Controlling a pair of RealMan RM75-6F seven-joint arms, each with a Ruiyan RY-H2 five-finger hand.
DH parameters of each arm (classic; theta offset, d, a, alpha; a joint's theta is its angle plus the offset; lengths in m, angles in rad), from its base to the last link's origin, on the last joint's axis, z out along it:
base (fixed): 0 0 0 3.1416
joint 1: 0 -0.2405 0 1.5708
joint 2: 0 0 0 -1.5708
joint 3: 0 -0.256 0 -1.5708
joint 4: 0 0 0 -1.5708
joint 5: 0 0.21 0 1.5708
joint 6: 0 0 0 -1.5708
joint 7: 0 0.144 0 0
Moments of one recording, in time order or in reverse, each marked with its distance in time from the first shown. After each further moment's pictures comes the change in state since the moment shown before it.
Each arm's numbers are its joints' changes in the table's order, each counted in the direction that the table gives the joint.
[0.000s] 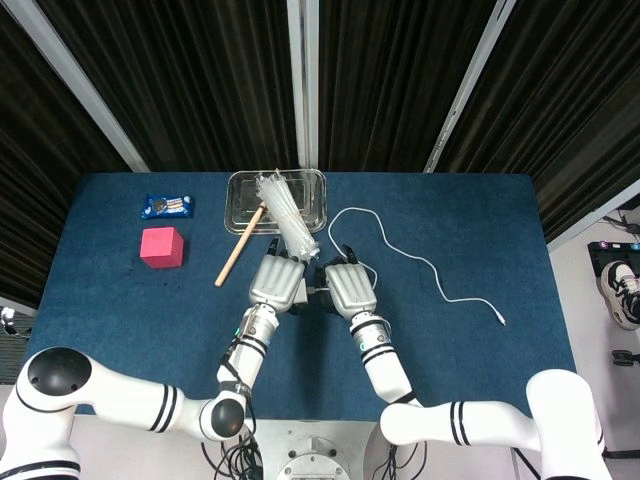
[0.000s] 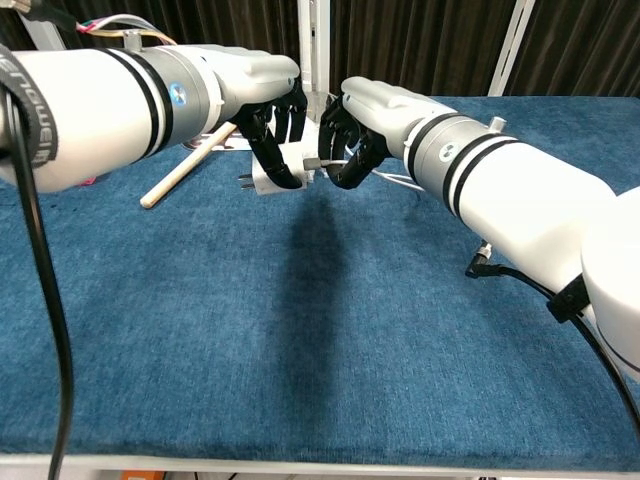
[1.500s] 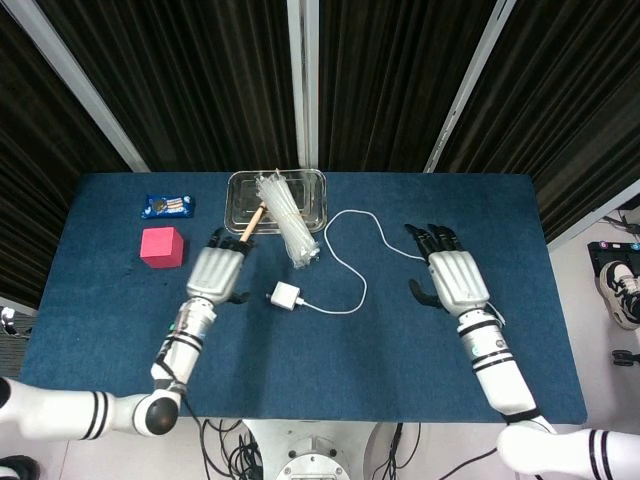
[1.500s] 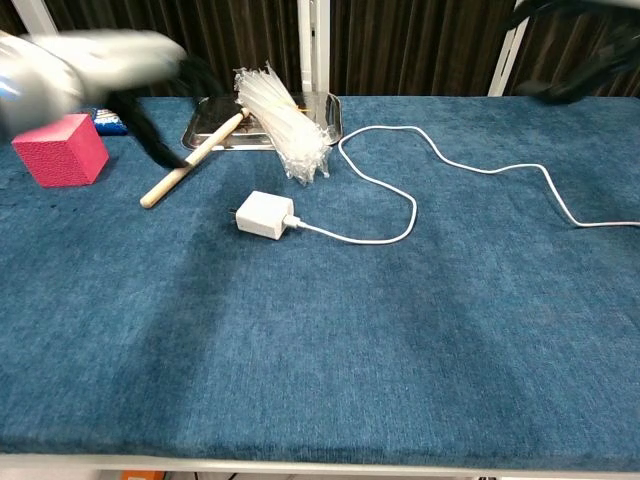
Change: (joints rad) left arm -0.269 0.248 -0.148 0.005 0.342 0.073 -0.384; right arm 0.289 0.626 0.121 0.388 -0.277 -0.038 0.255
